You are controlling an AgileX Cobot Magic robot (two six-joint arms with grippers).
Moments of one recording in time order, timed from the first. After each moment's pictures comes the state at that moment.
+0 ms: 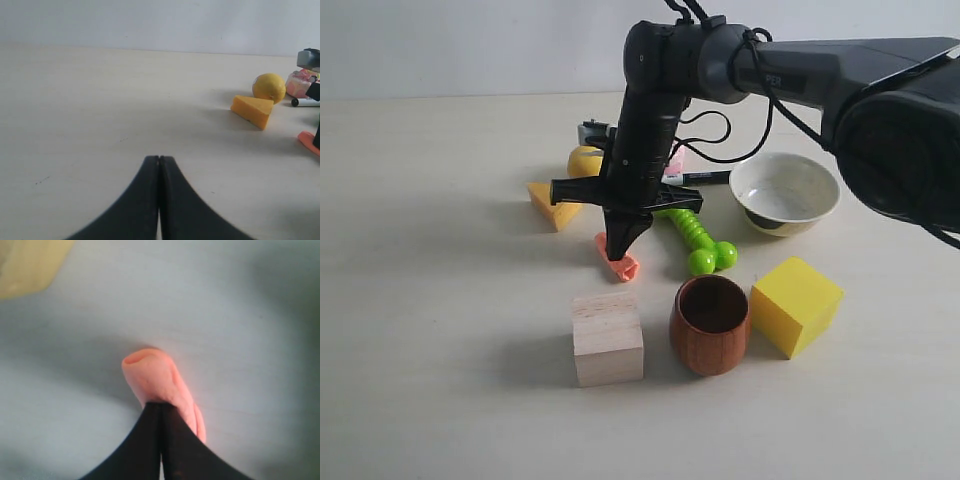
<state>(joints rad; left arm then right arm) -0.01 0.01 0.00 -0.24 0.37 0.18 0.57 2.52 -2.02 0.31 1.26 0.27</state>
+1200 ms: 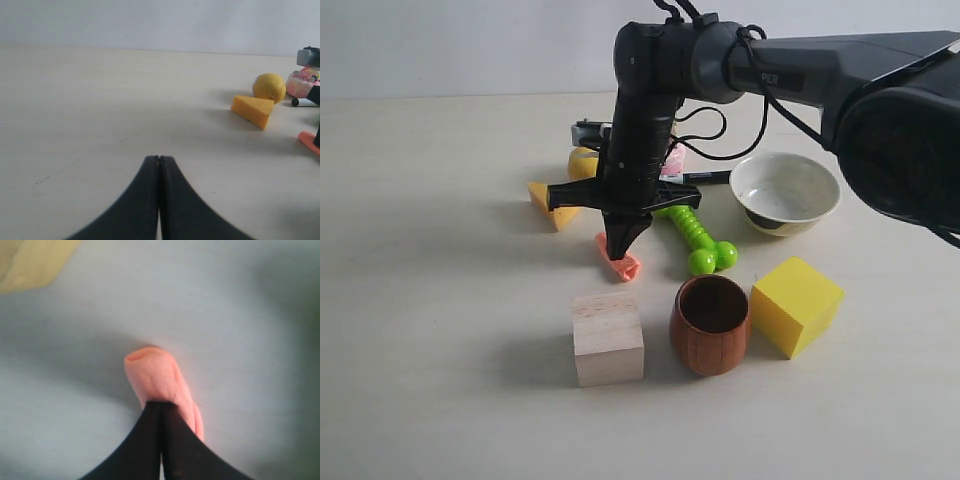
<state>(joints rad) -0.01 0.01 0.00 -0.24 0.37 0.18 0.58 2.46 -2.00 0.26 1.22 0.27</state>
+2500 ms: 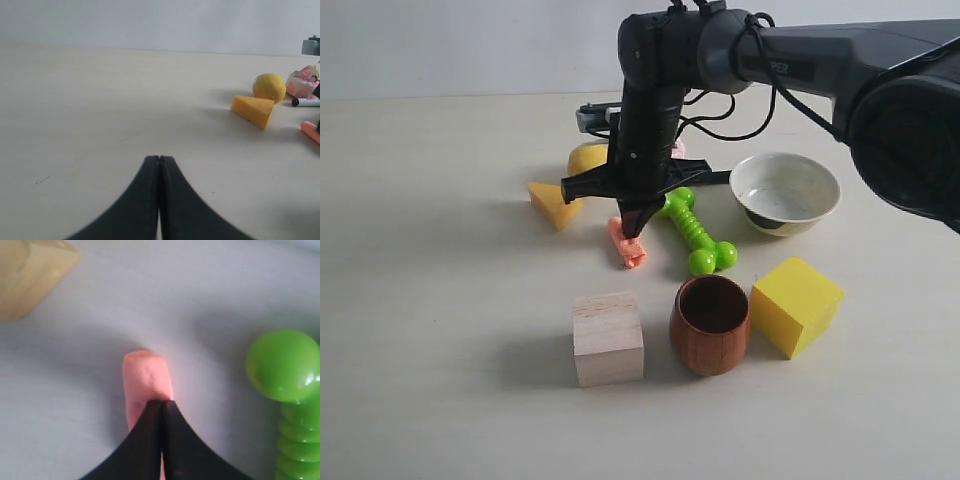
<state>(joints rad) -0.01 0.01 0.00 -0.24 0.37 0.18 0.58 2.42 -1.98 0.14 1.15 0.21</state>
